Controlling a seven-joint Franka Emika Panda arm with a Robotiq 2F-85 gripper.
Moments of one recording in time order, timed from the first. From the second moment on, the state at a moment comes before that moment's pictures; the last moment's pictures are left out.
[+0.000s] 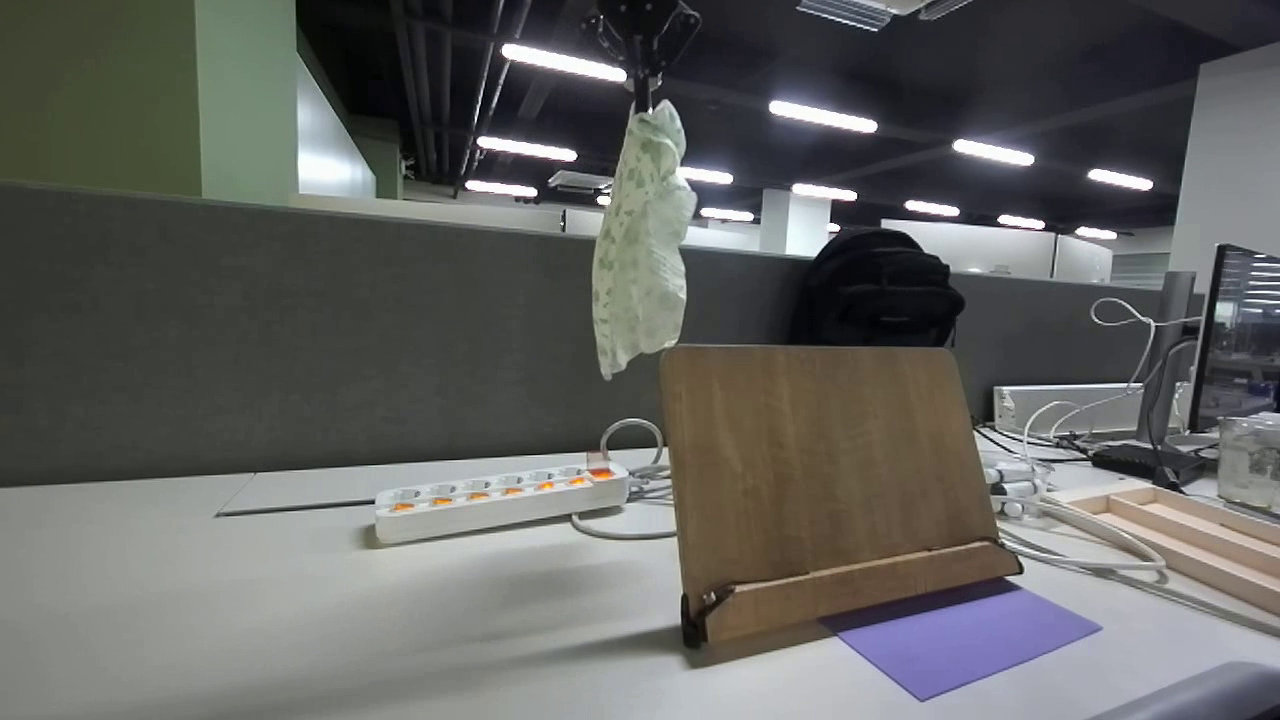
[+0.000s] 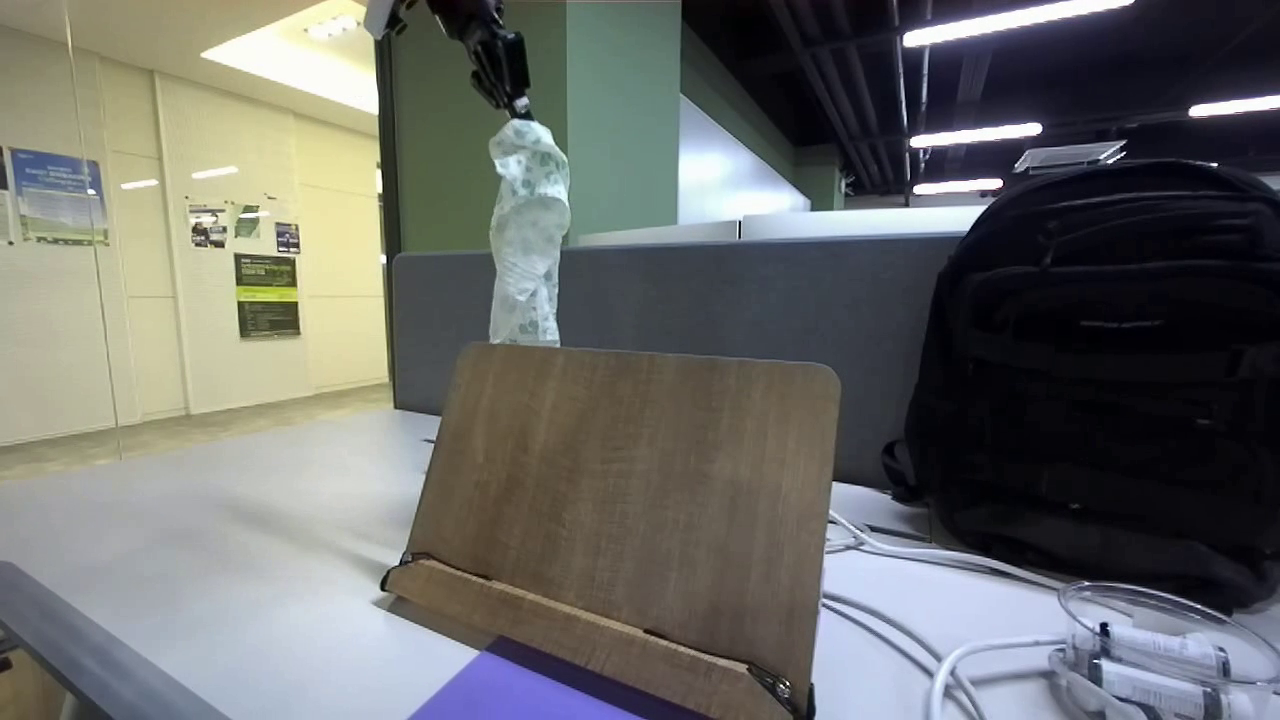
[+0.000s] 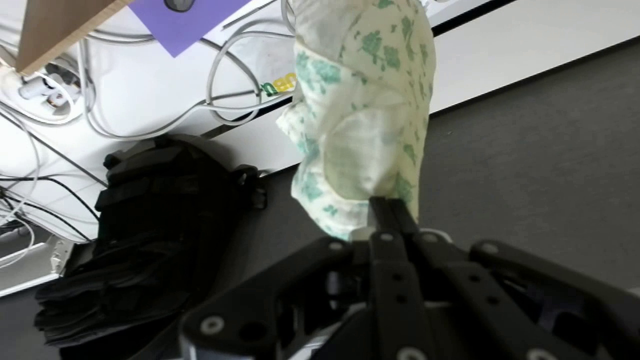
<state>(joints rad) 0.21 -0.06 0.07 -1.82 -0.42 2.08 0.94</state>
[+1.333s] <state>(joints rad) 0.06 -0.26 0.12 -2.15 -0.25 2.05 0.93</state>
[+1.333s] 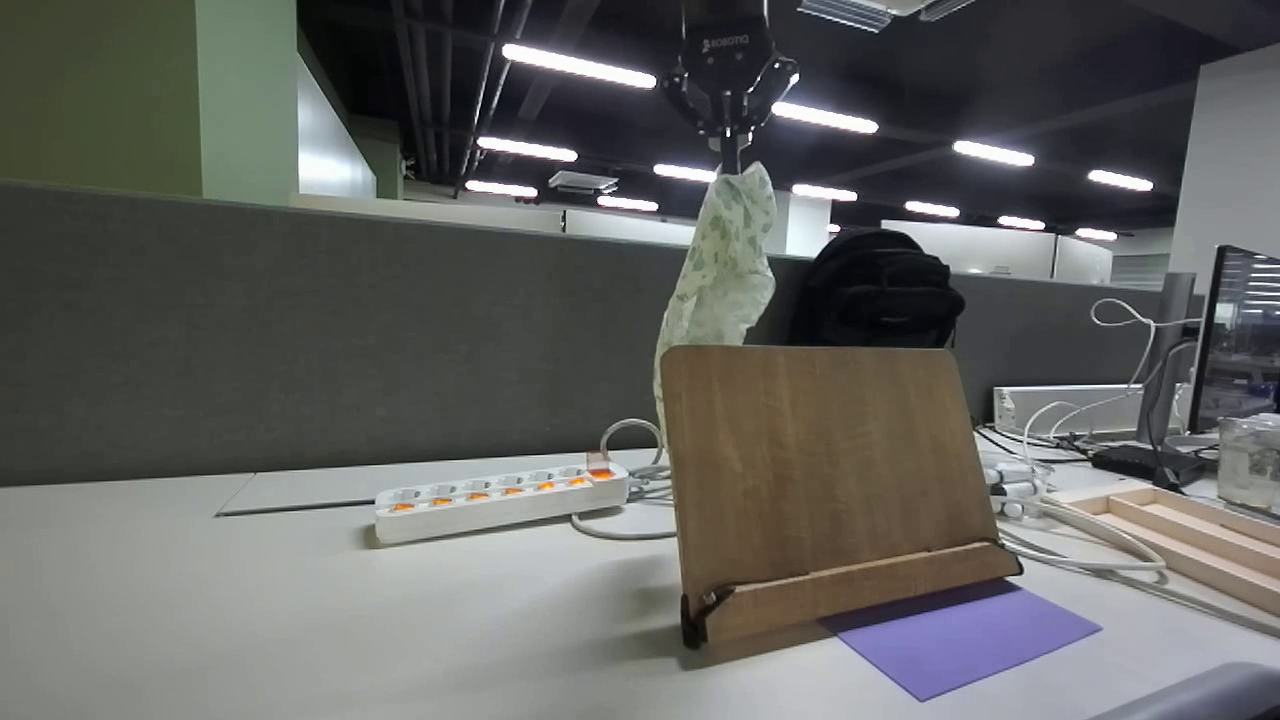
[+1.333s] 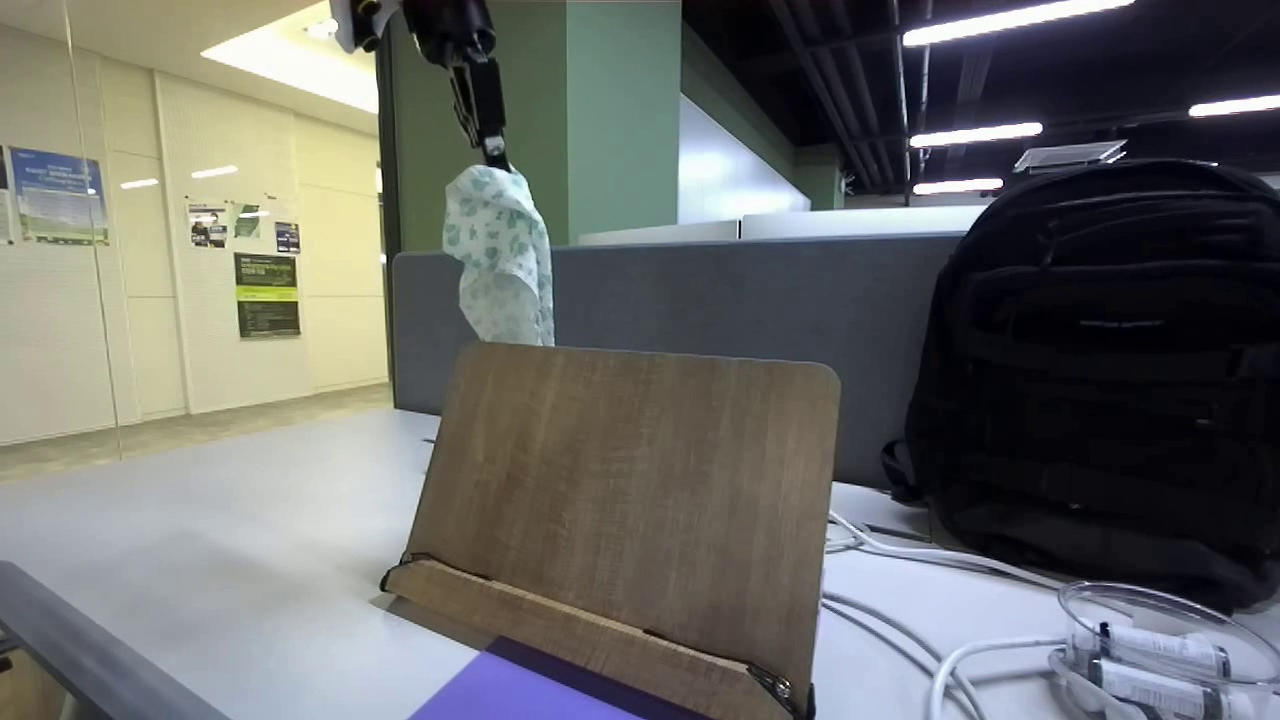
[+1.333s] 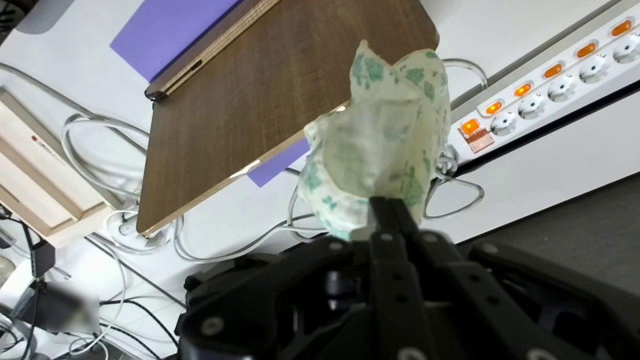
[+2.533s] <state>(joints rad) -0.05 -0.44 0.13 -2.45 -0.39 2.05 0.93</state>
